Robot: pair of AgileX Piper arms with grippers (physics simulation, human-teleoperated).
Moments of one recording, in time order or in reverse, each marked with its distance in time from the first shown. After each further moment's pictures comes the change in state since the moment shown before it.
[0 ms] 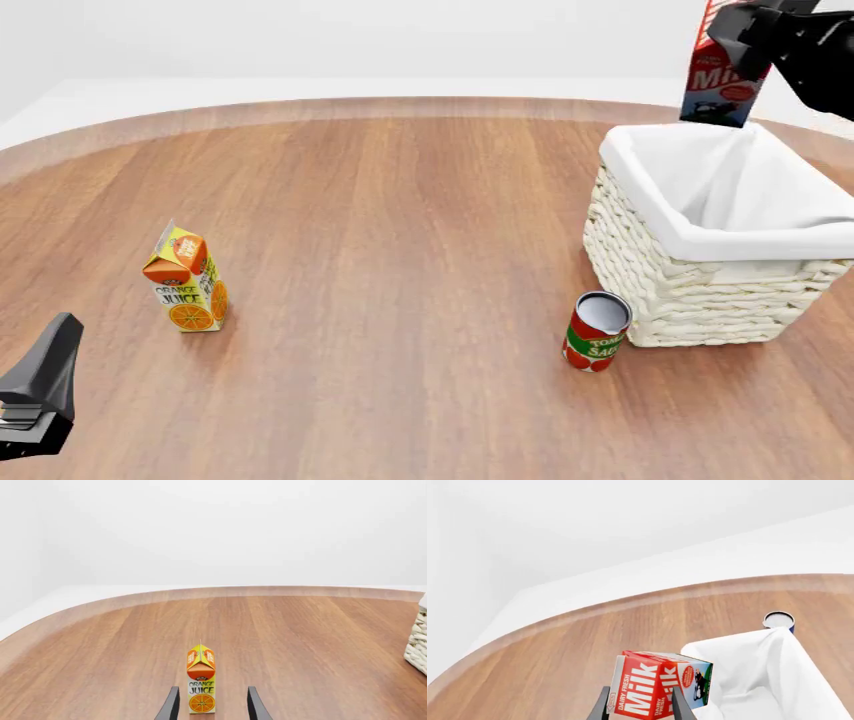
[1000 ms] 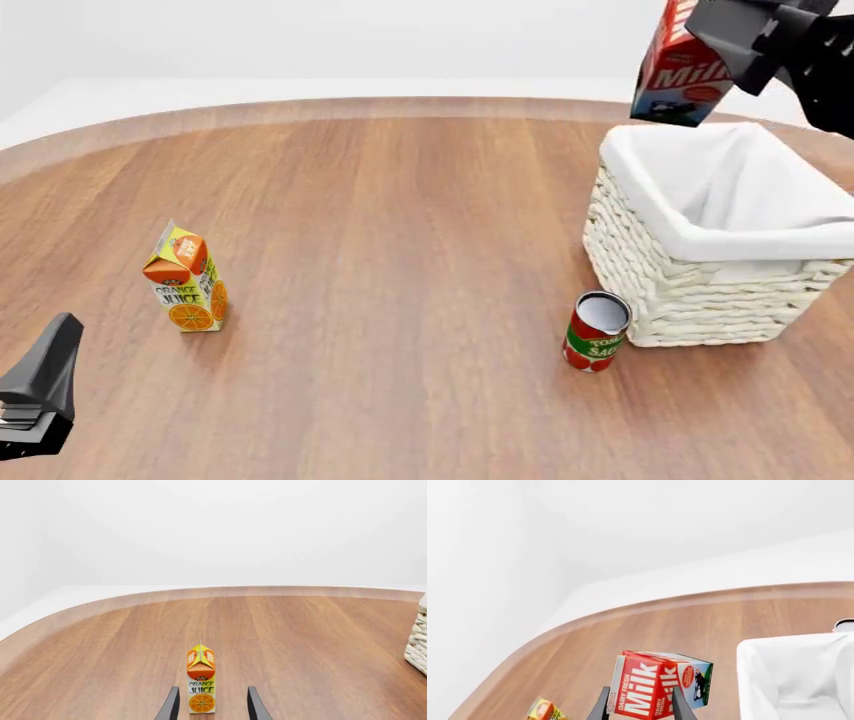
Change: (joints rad) left arm 0.000 0.000 0.000 0.000 0.000; right arm 0.202 -0.166 0.065 0.010 0.058
